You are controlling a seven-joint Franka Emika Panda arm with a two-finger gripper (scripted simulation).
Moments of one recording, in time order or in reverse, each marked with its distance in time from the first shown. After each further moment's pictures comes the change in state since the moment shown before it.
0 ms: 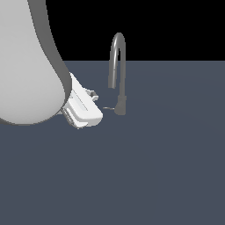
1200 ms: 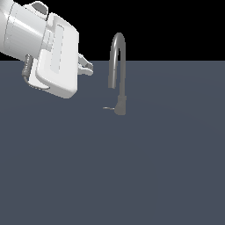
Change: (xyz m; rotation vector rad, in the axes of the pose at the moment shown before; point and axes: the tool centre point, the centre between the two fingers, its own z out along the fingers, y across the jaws) arm -0.079 0.020 -0.046 0.370 0.040 0.376
